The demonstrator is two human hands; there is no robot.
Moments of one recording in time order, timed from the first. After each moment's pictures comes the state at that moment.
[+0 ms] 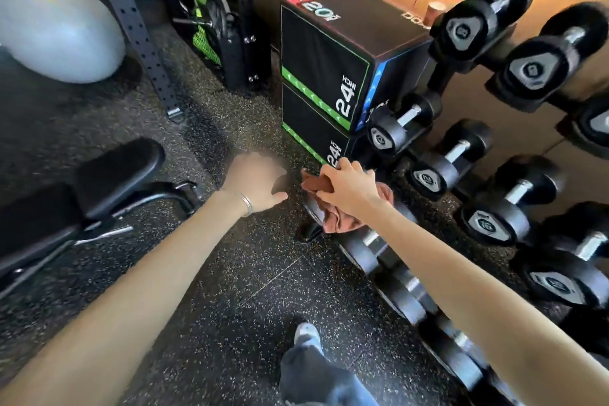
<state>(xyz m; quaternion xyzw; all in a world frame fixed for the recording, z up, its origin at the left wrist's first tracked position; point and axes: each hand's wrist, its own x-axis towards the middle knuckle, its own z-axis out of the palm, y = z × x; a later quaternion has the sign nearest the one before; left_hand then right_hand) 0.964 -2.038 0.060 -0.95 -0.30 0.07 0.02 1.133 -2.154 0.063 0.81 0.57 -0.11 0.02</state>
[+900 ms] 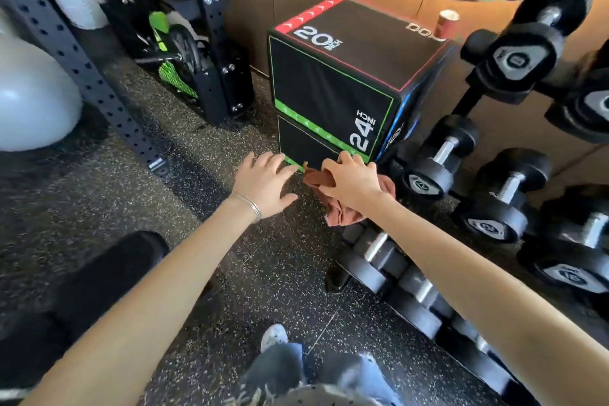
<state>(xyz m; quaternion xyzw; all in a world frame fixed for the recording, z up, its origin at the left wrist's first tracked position) 1.043 -1.717 0.040 -0.98 -0.20 0.04 0.05 1.191 -1.843 0.049 0.86 0.51 -0.08 0.01</state>
